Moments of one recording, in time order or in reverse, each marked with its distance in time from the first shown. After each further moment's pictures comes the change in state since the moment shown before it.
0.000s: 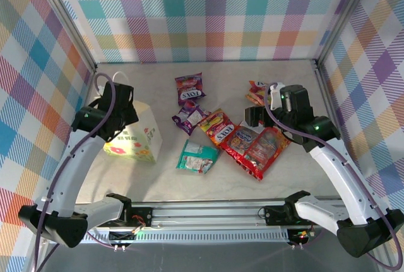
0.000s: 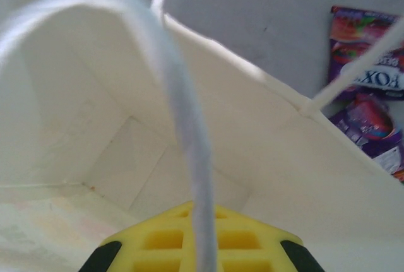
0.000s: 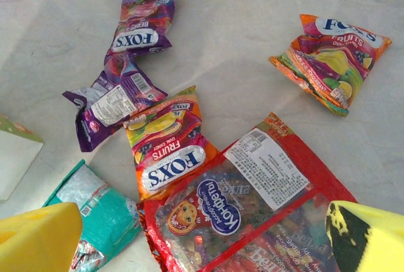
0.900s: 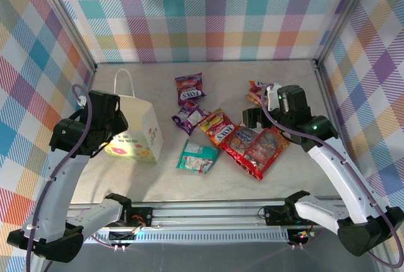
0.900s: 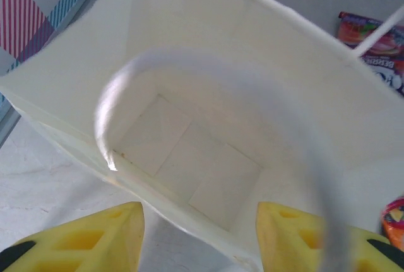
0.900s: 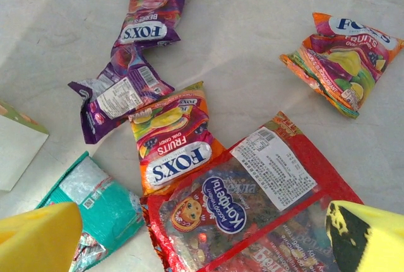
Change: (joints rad) left arm -0.009 -0.105 0.119 -0.210 -0.008 -0.092; right arm 0.023 0.010 -0.004 0.000 -0.003 -0.025
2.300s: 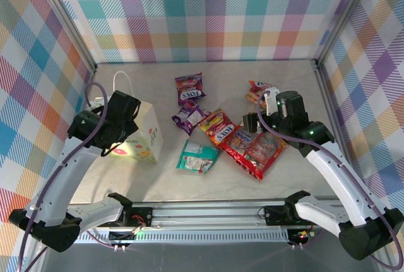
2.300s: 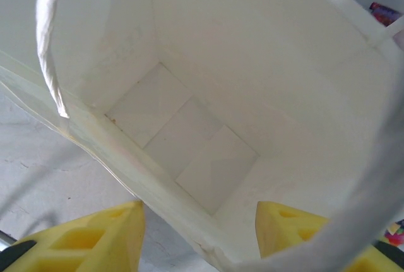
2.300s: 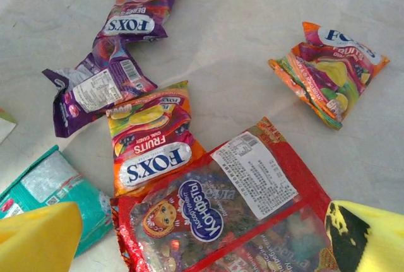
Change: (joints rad) left arm -0.155 0.080 -0.043 -0.071 -0.095 -0.317; right arm 0.000 -0.033 -0.110 0.098 0.029 -0.092
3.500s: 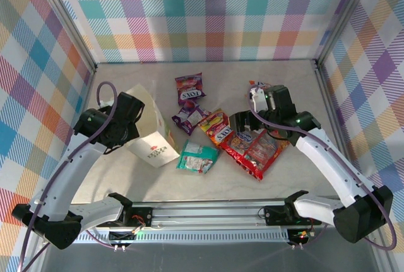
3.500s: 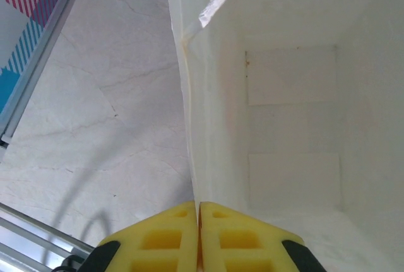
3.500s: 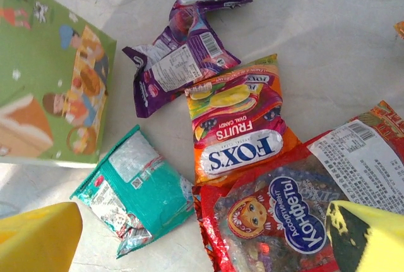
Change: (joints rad) left arm -0.001 0.027 -0.011 -0.055 0.012 0.200; right arm 0.027 0.150 0.048 0.021 -0.243 0.105
